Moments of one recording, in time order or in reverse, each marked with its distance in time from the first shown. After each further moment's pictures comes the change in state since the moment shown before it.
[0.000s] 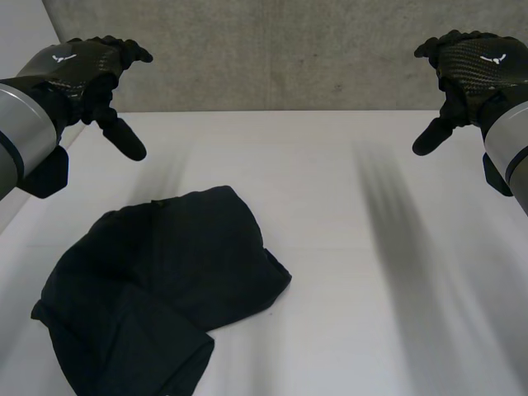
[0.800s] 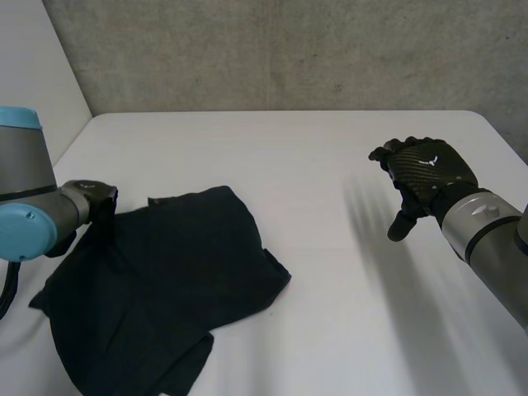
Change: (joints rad) left arm 0.227 -0.624 0.109 0.030 -0.071 0.328; right arm -0.018 0.069 0.269 -0.091 -0.160 -0.164; left_hand 0.775 0.787 0.763 0.751 0.705; right_hand 0.000 0.000 0.000 0.000 0.000
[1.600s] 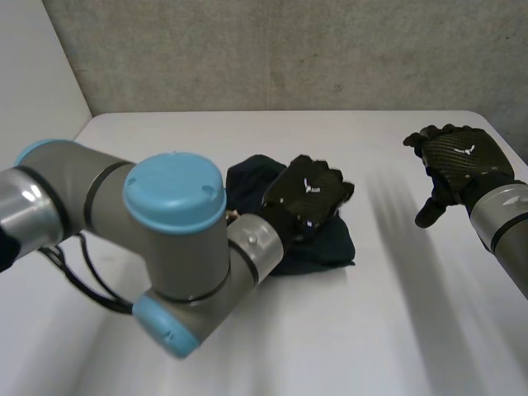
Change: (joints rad) left arm -0.675 0.145 -0.117 0.420 0.232 0.004; right arm -0.088 -0.042 0.037 -0.053 0.028 0.008; left_hand -0.348 -0.339 -0.310 -0.306 -0.263; right_hand 0.000 0.000 0.000 0.000 0.000
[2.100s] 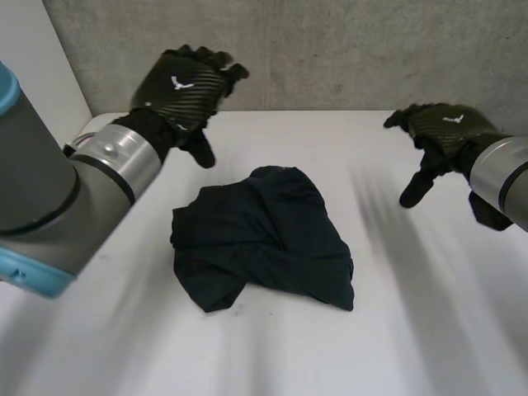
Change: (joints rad) left arm 0.327 0.329 -0.121 -0.009 0.018 -0.006; right arm 0.026 0.101 -0.342 0.362 -0.096 0.138; left_hand -0.403 -0.428 -0.434 -0.436 -0.442; right_hand 0.000 0.000 0.000 0.000 0.000
